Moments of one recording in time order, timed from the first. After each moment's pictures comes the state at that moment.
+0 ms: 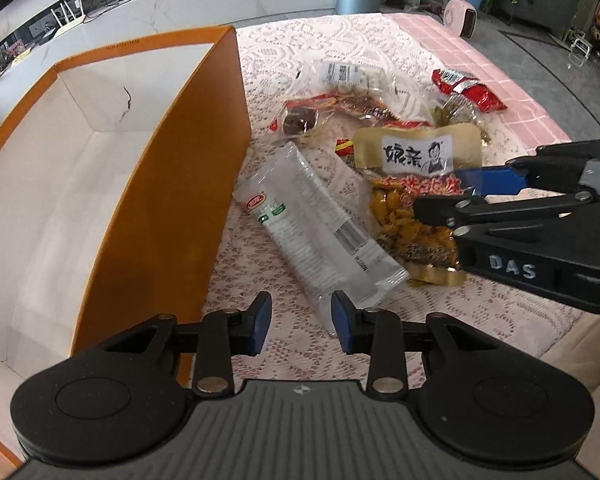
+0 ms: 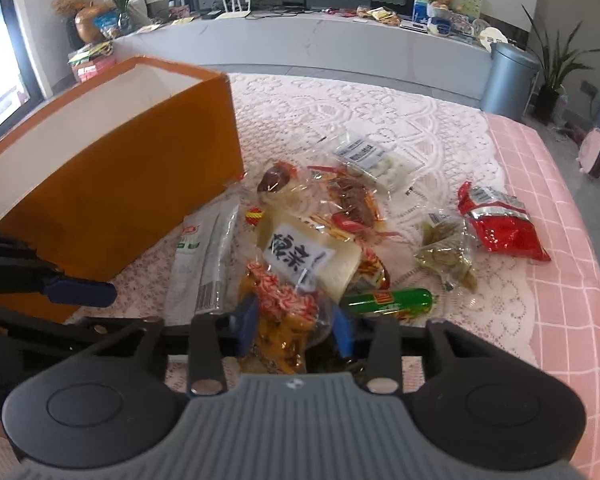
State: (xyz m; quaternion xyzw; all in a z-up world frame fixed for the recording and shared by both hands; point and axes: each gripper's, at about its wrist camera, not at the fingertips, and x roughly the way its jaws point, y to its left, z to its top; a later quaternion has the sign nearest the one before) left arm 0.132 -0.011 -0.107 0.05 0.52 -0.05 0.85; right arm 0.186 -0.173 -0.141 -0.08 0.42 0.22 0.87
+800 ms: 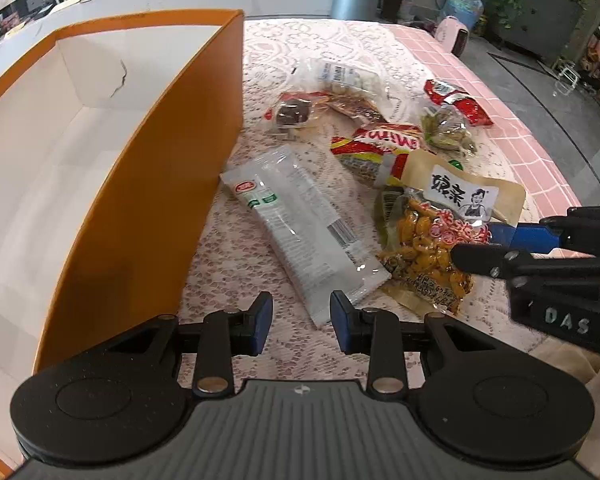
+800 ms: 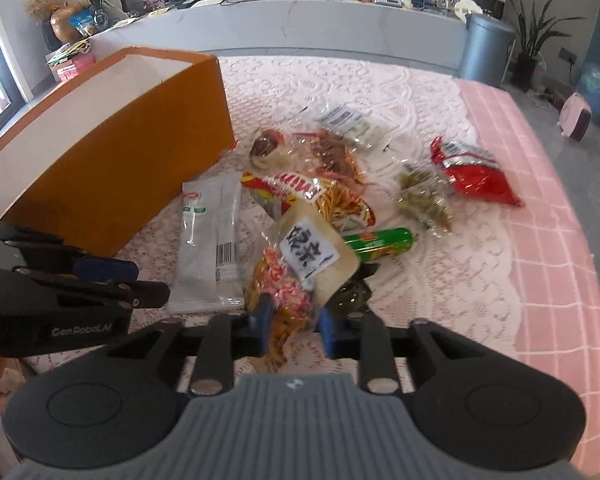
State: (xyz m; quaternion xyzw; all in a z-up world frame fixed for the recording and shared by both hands) left arm 0.126 0.004 -0.115 -0.01 0.51 -0.08 0.85; right arm 0.153 -0.187 -0.133 -0.05 0.46 0.18 0.87
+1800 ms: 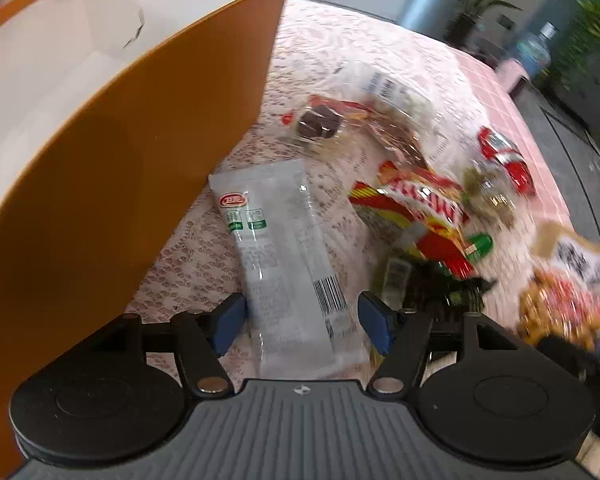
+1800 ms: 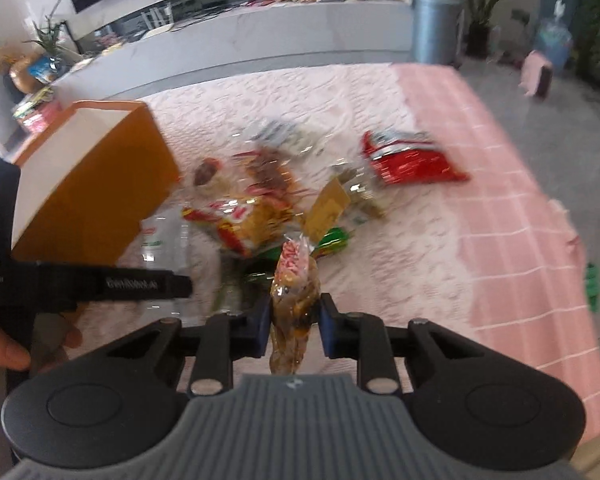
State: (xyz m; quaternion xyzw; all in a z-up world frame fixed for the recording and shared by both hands) left arm 0.180 -0.010 -0.140 -0.14 0.54 0.01 0.83; right arm 0.157 -0.238 -0.114 0.01 0.46 0.12 0.88
